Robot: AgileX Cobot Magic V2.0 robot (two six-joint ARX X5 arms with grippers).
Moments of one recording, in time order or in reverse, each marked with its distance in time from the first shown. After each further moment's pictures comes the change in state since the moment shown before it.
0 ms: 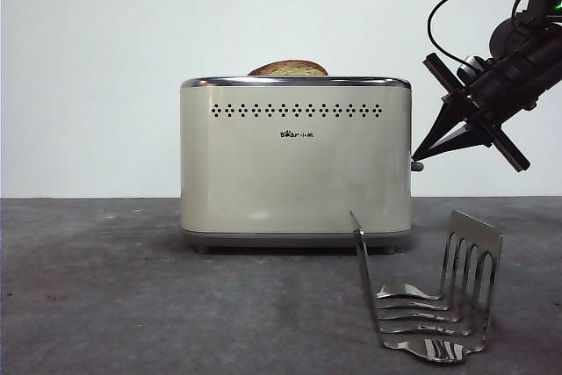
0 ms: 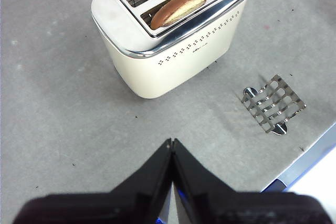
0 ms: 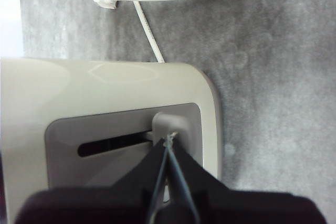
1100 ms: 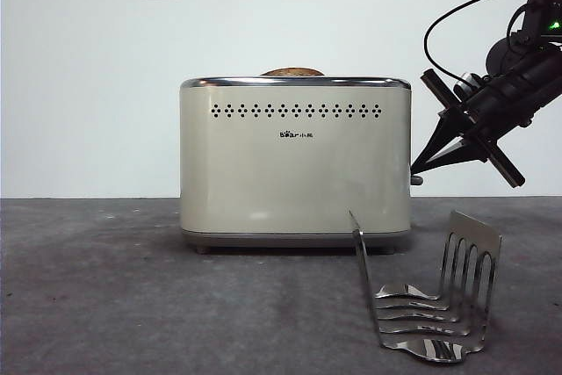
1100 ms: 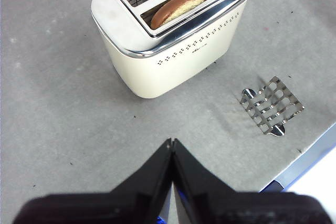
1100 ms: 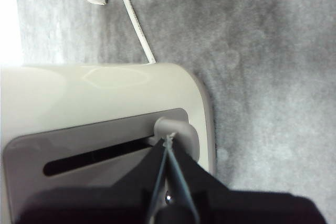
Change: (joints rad) left arm 0.000 0.000 0.000 0.000 0.002 -0.014; right arm 0.000 0.067 0.021 -0.004 -0.027 -0.006
